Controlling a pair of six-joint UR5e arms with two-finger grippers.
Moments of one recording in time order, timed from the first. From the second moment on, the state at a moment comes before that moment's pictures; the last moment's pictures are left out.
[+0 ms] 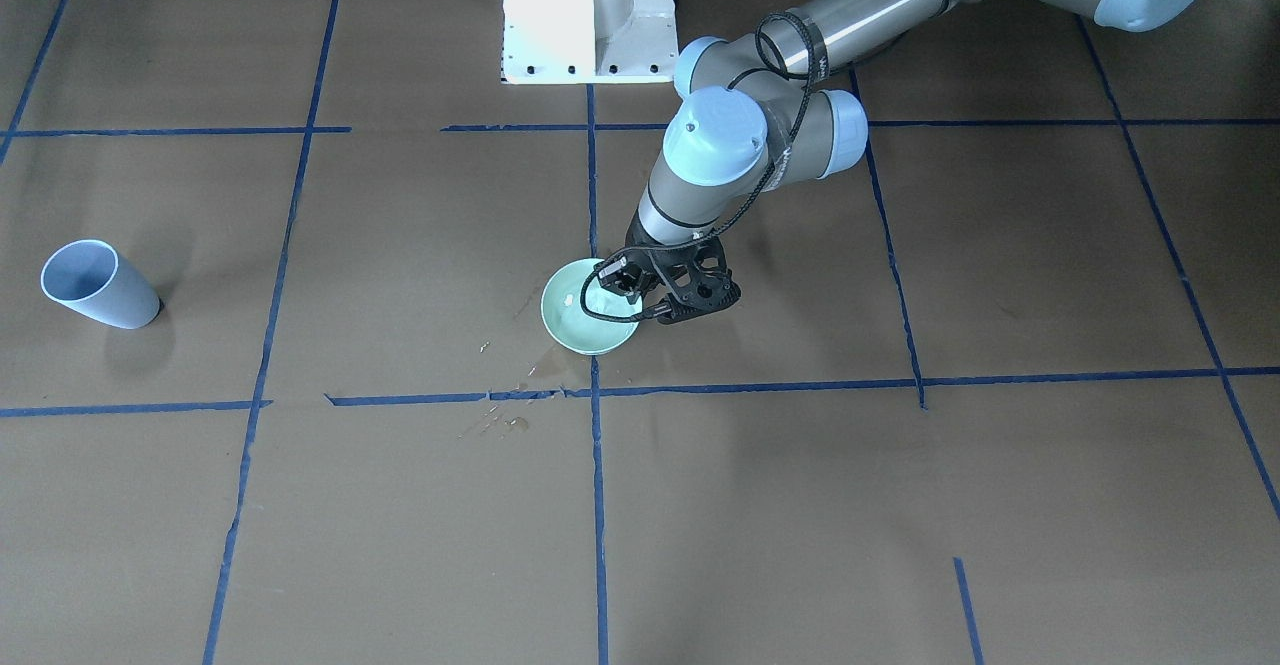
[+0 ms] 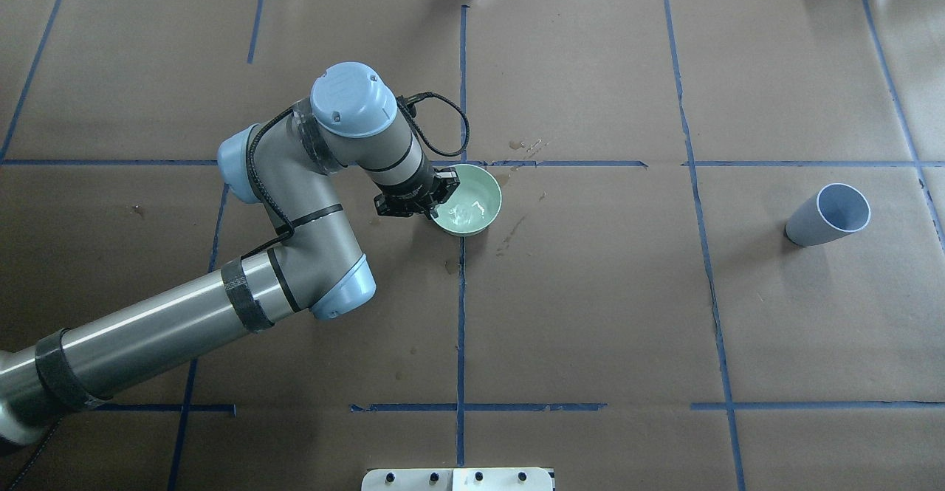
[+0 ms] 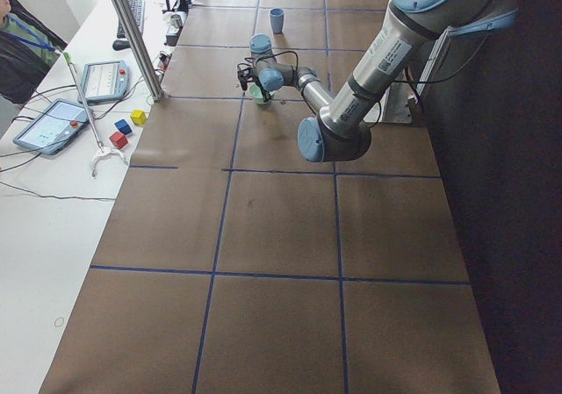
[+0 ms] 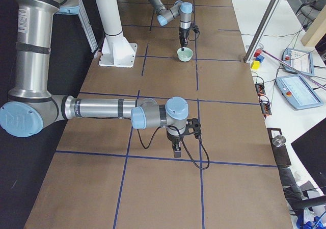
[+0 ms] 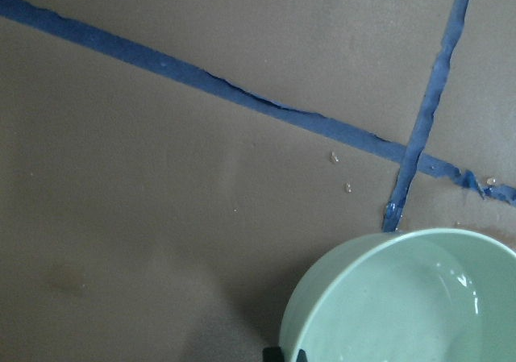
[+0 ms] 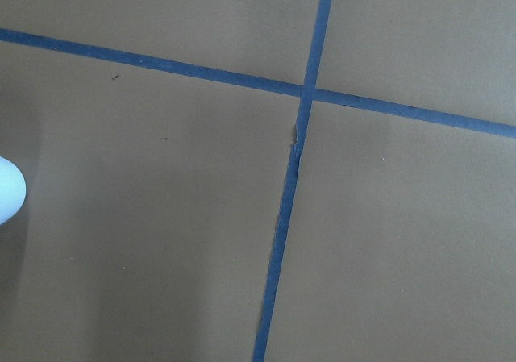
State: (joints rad) left arm -0.60 -2.37 -1.35 -1.91 -2.05 -1.54; right arm 1.47 -1.72 1.73 -1.45 2.29 -0.01
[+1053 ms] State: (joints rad) left arm -0.65 -2.28 -1.47 -1.88 -2.05 -1.47; right arm 1.47 -1.71 1.74 -1.43 2.29 -0.02
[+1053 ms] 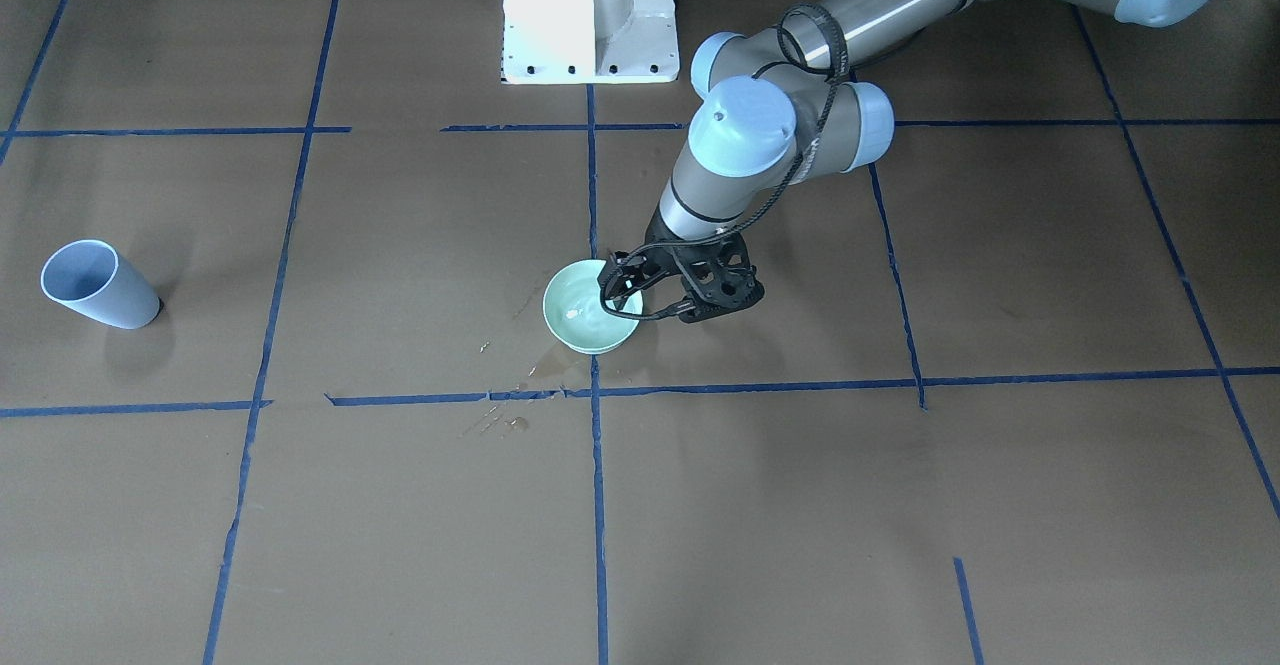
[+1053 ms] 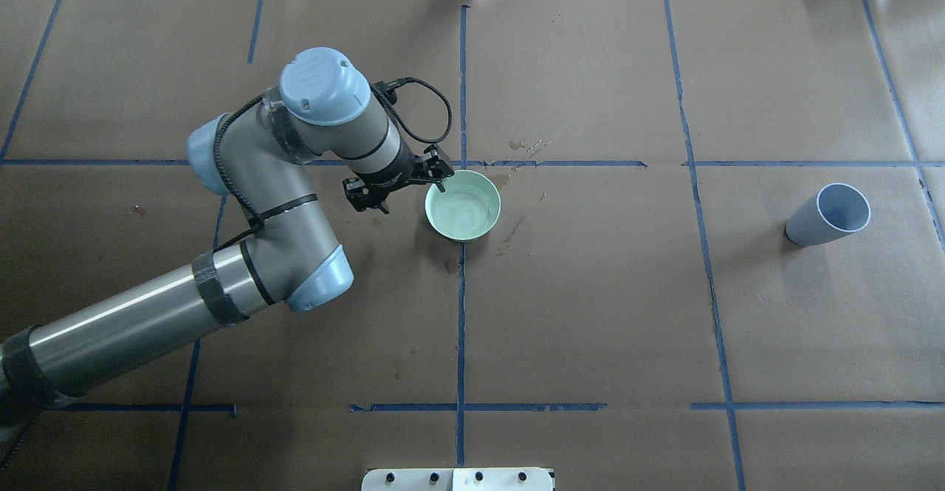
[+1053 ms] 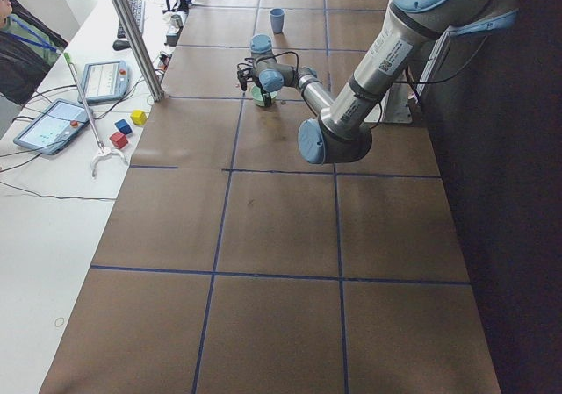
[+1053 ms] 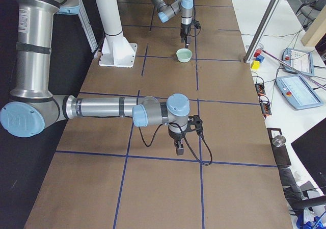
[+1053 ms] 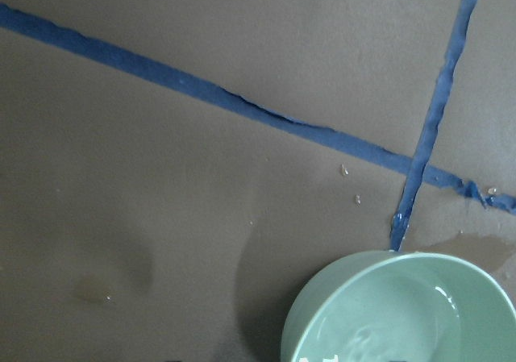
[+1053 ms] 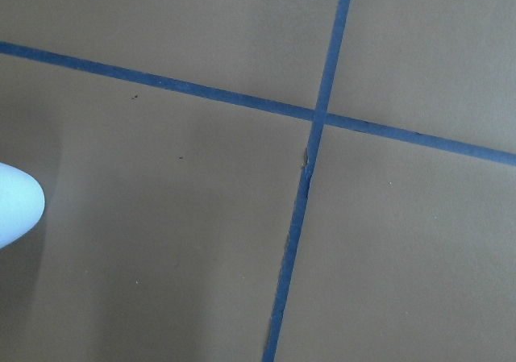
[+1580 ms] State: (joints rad) left arm -0.83 -2.04 -1.76 -1.61 -2.15 -1.01; right arm 1.47 -1.70 1.75 -1.41 2.30 -0.01
